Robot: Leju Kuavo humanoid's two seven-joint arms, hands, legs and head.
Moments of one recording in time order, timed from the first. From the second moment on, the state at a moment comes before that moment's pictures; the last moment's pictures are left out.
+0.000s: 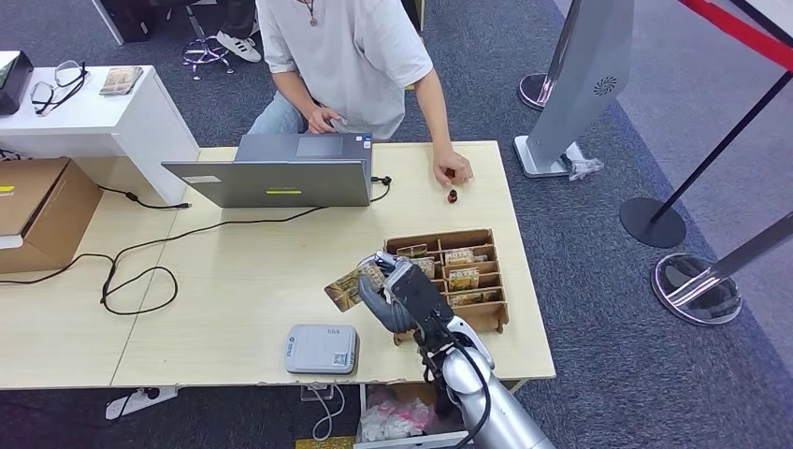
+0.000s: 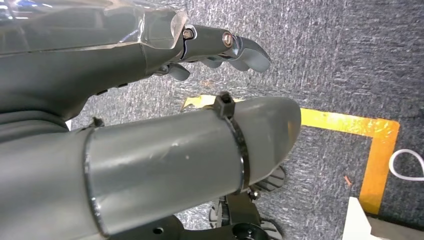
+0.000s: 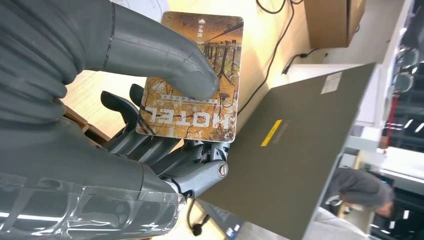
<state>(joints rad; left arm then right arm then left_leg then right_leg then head) -0.07 -0.19 0.90 -0.20 -0.80 0.23 -0.11 -0.30 0.14 0.50 -1.07 0.24 -0.06 -0.38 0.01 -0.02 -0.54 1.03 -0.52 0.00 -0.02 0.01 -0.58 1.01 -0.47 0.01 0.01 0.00</state>
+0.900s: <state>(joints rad) -0.07 -0.19 0.90 -0.20 -0.79 0.24 -0.10 -0.37 0.20 0.50 -0.91 0.36 -0.15 -0.29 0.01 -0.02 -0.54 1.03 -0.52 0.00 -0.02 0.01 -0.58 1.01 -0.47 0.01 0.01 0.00</state>
